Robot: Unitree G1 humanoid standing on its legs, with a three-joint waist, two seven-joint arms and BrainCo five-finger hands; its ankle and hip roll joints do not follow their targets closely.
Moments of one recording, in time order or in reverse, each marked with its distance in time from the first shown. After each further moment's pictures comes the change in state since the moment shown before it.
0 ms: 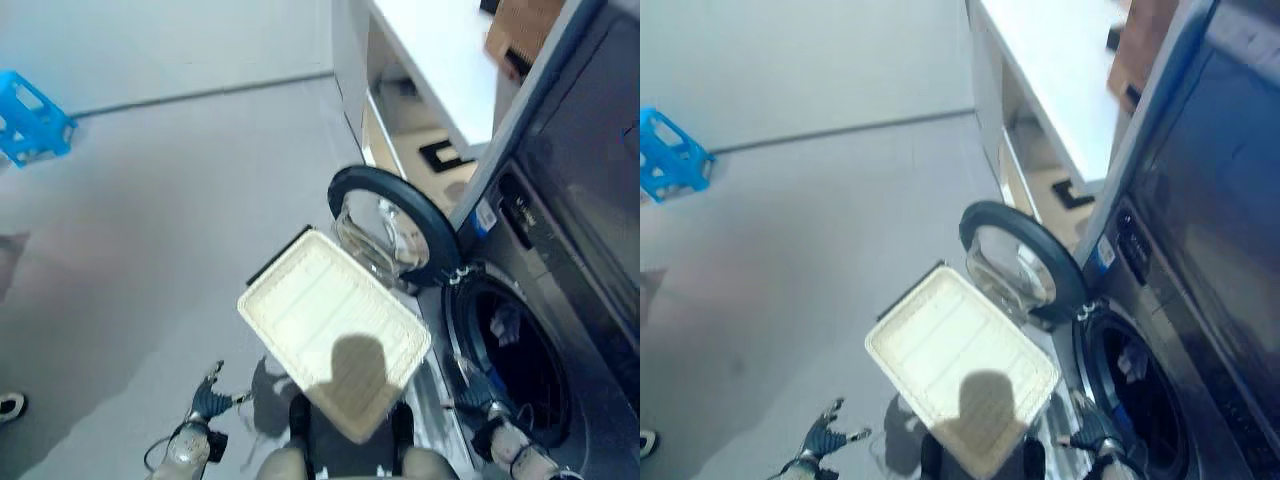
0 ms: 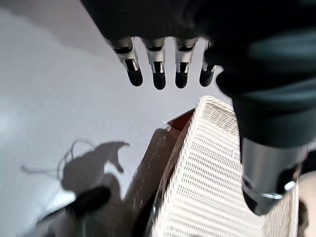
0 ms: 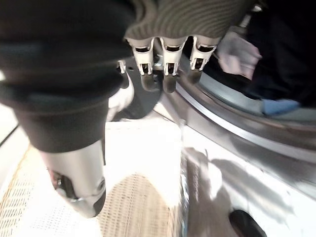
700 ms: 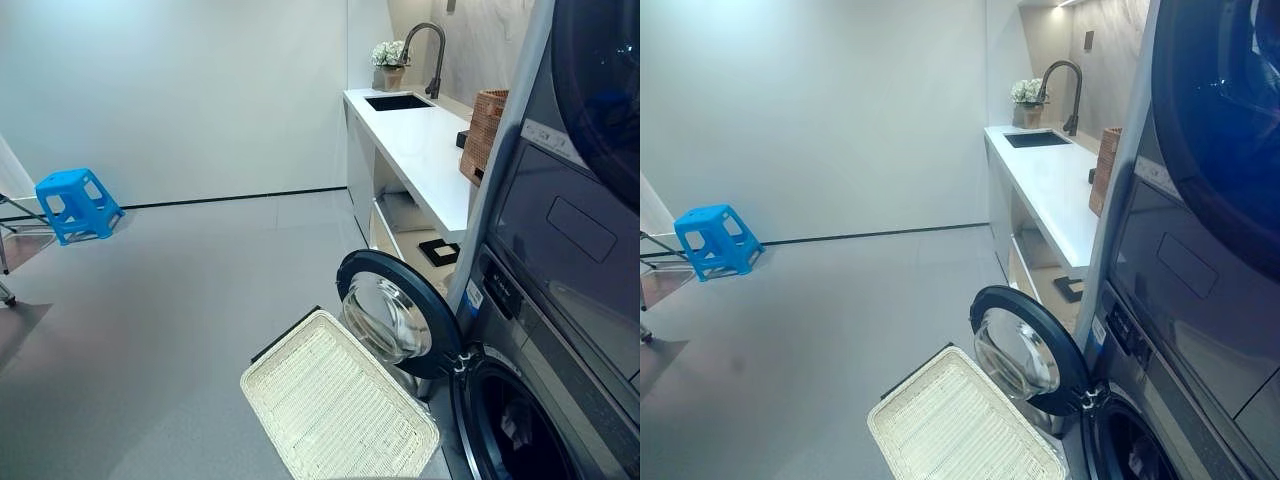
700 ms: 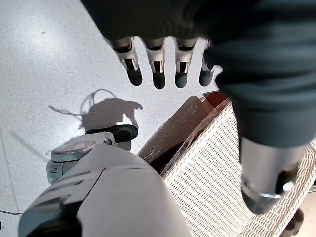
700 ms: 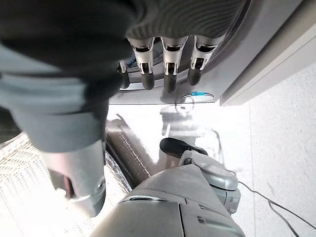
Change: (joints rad) left arm 0.095 -0.076 0.061 0.121 -0.014 0.197 -0.238; right arm 0.073 0.072 -0.183 0.238 0.152 0.335 0.279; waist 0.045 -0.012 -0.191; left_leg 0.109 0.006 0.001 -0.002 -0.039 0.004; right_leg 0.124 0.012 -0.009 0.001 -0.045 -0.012
